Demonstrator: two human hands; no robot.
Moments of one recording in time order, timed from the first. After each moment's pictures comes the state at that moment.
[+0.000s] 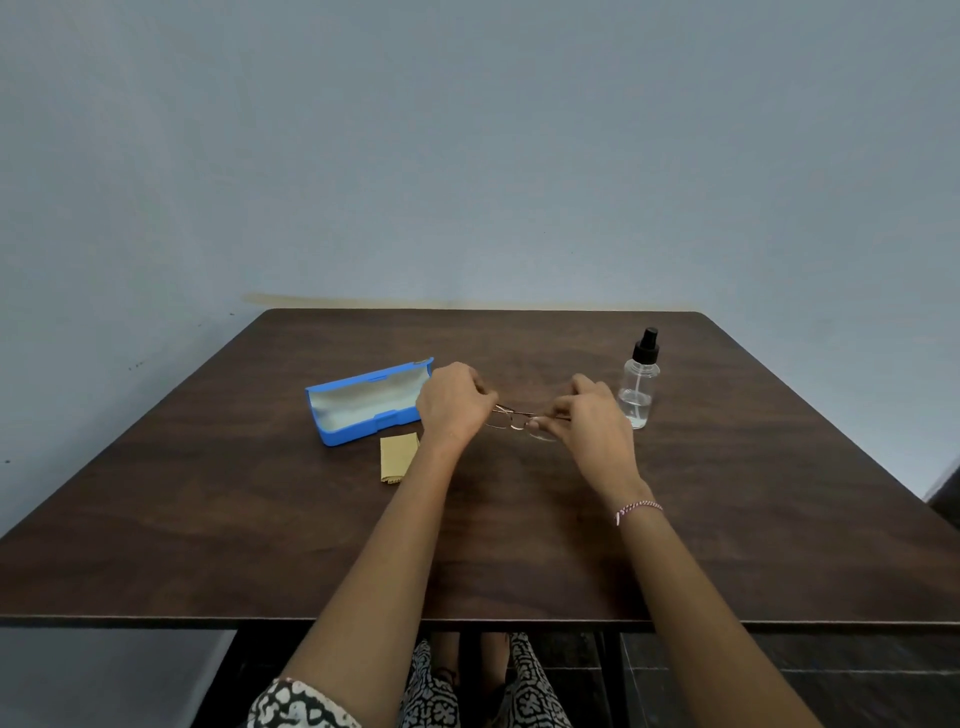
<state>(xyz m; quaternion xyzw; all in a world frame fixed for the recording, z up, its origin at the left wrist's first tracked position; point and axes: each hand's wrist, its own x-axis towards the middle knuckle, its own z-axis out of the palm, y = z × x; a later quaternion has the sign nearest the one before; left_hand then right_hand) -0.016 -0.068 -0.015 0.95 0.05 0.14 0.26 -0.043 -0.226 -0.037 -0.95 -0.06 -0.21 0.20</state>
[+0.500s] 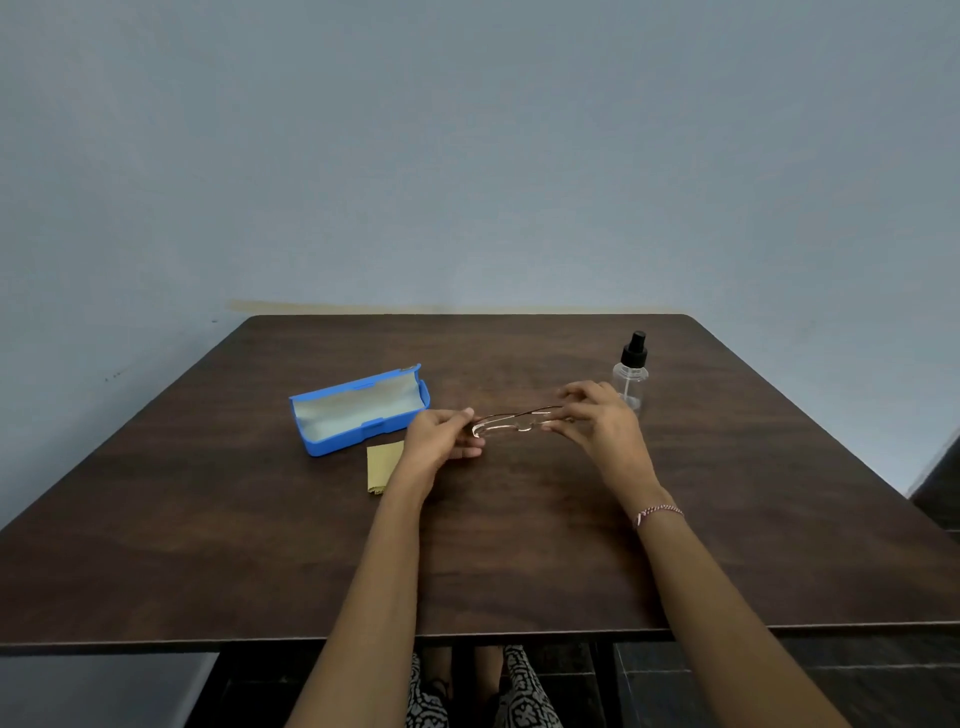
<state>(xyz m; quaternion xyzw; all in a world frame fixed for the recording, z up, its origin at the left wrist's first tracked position) -0.022 -0.052 -0.055 0.69 0.08 -0.03 0.72 -0.026 -0.264 -0.059 -0.89 -0.19 -0.30 0.29</state>
